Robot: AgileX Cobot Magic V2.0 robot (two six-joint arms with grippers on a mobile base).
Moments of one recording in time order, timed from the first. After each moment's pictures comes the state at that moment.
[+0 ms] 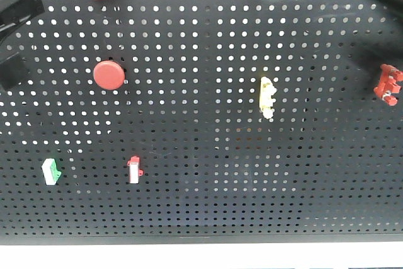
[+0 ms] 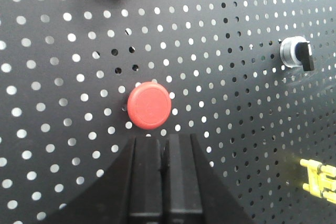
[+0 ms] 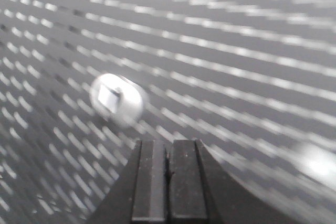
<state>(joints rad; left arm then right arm) -0.36 1.01 -1.15 1.29 -0.16 -1.19 0.36 1.14 -1.27 -0.67 -0.11 0.39</state>
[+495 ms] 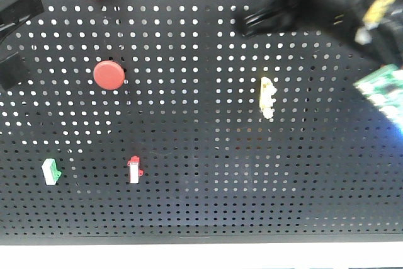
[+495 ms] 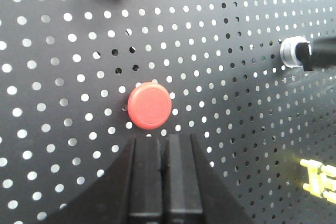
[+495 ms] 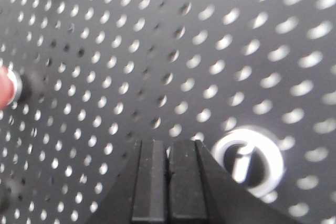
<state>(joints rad) -0.36 1.01 -1.15 1.29 -0.16 -1.19 0.54 1.35 -1.51 -0.67 0.03 0.39</state>
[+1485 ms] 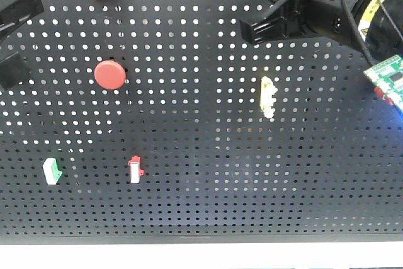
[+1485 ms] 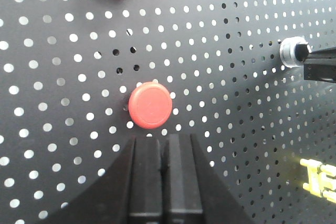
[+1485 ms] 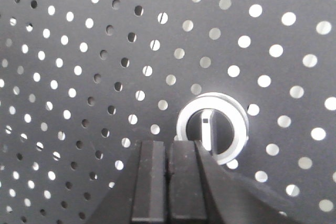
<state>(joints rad) -0.36 1.01 -1.15 1.29 -0.16 -1.19 0.51 1.36 -1.56 -0.71 0.17 0.37</state>
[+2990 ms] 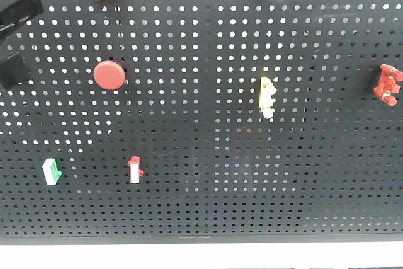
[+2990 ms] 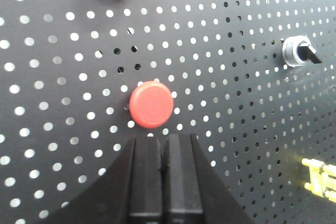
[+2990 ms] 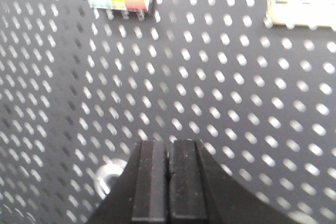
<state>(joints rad) -0.36 1.01 -1.15 1.29 -0.16 -1.19 0.48 1.14 -1.58 -0.56 0.31 0.33</state>
